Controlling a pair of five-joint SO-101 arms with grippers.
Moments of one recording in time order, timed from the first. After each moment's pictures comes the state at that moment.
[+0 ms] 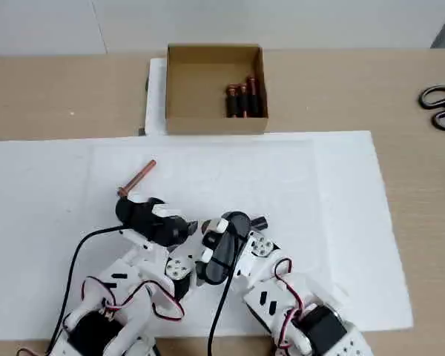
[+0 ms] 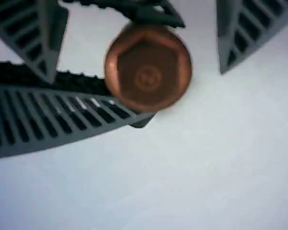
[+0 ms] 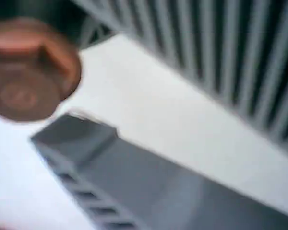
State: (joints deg) left arm 34.1 -103.9 83.3 63.2 16.8; right arm -42.3 -102.7 84.9 49.5 16.7
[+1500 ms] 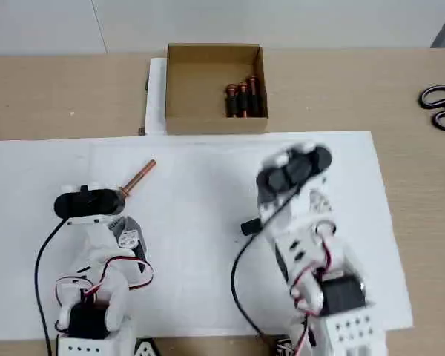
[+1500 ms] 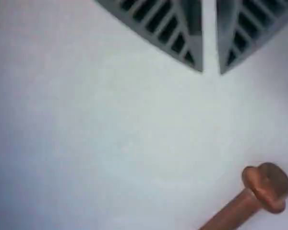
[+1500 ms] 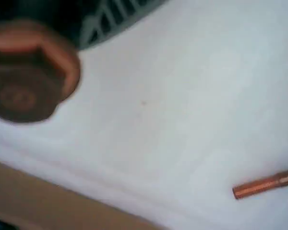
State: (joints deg) left arm -1.1 -103.1 91.6 63.0 16.2; right arm -17.7 -69.0 60.0 46.2 3.2
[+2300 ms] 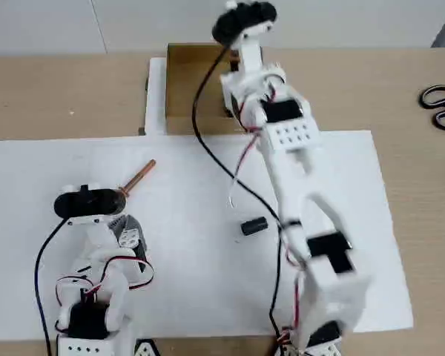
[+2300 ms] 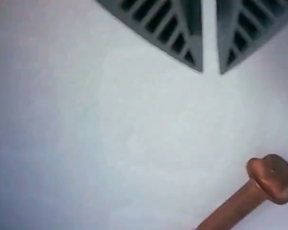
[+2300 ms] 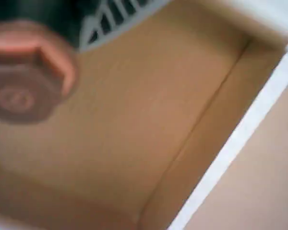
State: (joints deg) left arm -0.8 -103.1 91.7 61.9 16.2; right arm -17.8 22.4 -20.9 36.5 2.8
